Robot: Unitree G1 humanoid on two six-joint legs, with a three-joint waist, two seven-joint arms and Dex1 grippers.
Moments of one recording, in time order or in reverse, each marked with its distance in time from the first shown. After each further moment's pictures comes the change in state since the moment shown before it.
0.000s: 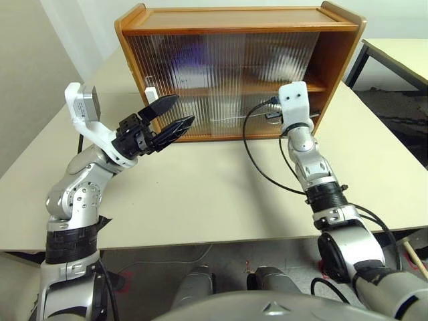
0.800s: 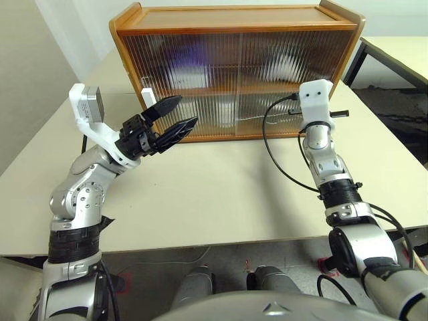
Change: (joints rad) left arm 0.000 -0.006 -0.019 0.001 0.001 -0.013 -0.003; right arm -0.006 -0.070 -0.038 0.042 -0.037 0.004 -0.114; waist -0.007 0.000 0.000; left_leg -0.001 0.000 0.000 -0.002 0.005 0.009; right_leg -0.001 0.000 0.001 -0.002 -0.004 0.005
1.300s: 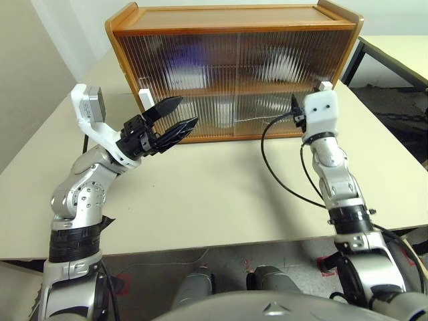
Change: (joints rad) left arm -0.002 -0.001 -0.006 0.015 0.000 -0.001 -0.002; right arm 0.281 -0.024 0.002 -0.439 0.116 -0.027 0.318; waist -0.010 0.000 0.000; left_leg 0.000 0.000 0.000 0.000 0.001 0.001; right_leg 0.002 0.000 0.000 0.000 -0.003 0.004
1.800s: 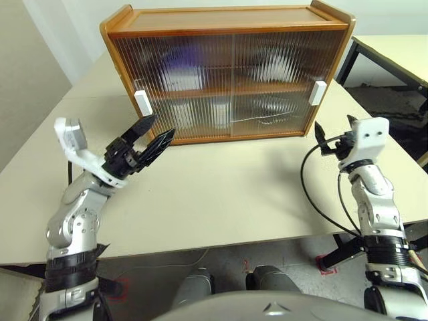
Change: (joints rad) left arm 0.227 -0.078 0.129 0.064 0.066 -0.178 0.067; right arm 0.164 -0.119 -0.226 0.103 0.271 -0.137 0.282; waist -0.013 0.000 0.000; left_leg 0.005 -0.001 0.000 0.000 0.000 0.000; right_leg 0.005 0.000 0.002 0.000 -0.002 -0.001
